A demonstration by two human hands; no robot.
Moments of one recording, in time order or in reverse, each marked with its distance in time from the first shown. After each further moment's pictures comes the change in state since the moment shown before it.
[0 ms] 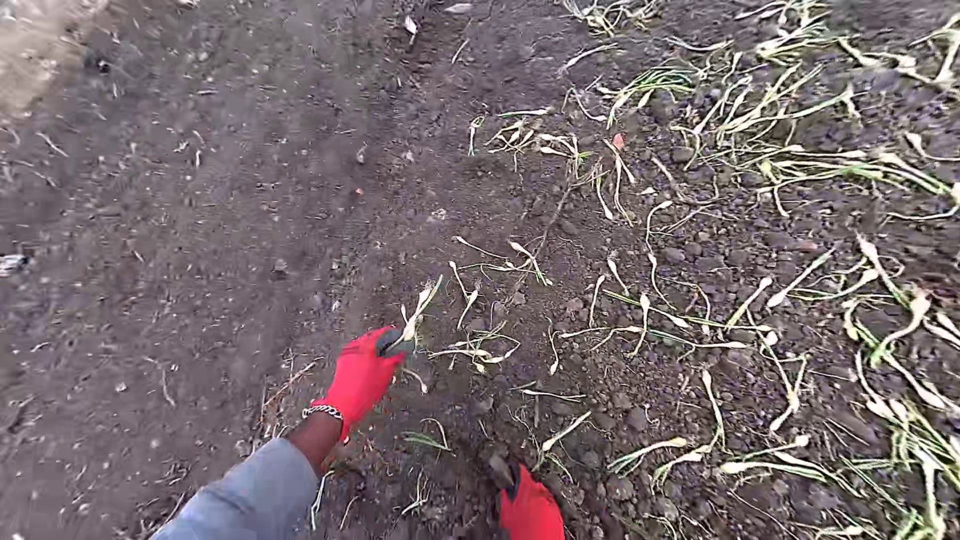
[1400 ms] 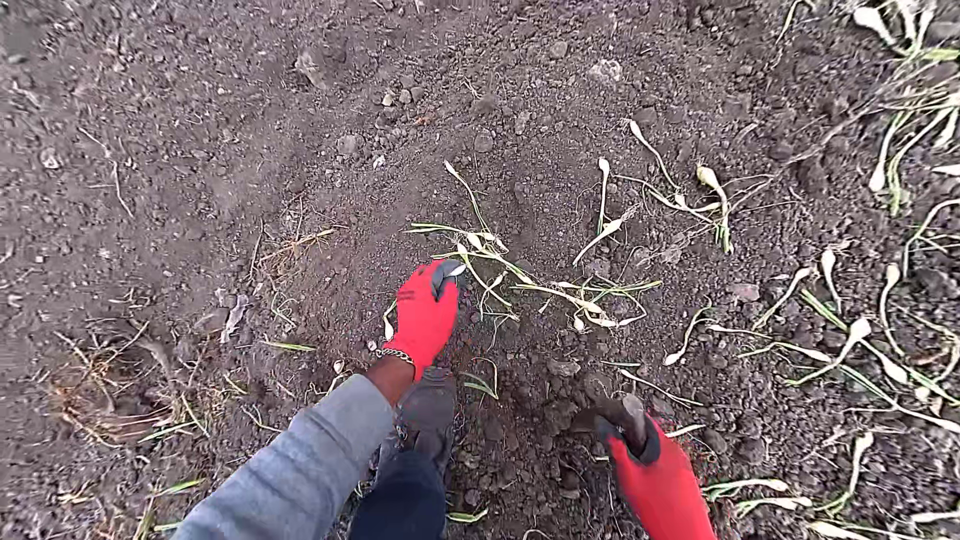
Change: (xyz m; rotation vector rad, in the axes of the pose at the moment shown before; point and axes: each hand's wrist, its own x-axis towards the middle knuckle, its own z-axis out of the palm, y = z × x) left_hand 0.016 -0.146 0.120 -0.487 0.185 -0.192; right_hand 0.001 -0.051 -0.081 0.005 0.332 -0.270
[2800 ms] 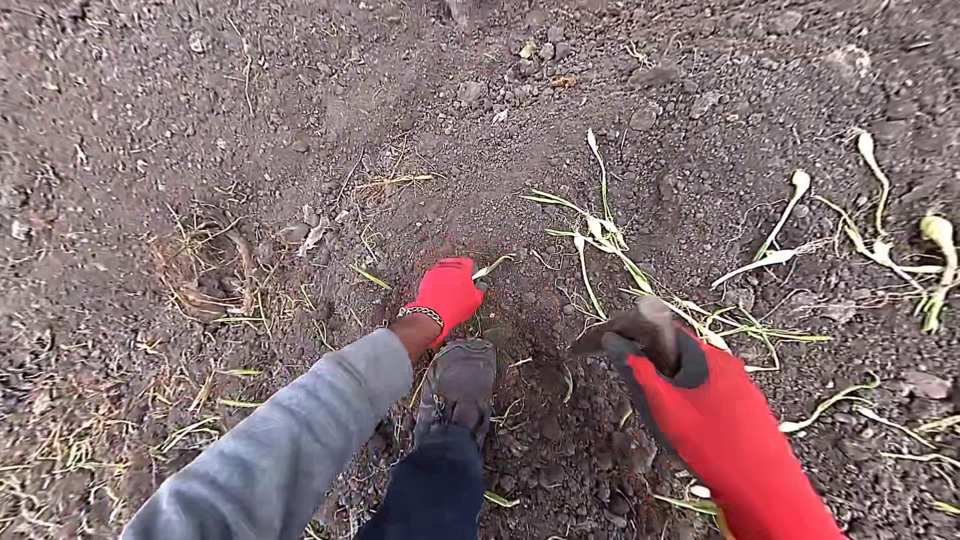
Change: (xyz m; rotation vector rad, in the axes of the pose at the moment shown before) left_hand -0.008 -0.089 -0.062 0.486 -0.275 -0.334; right_hand 0.040 -0.169 0.015 -0.080 -0.136 -0.445
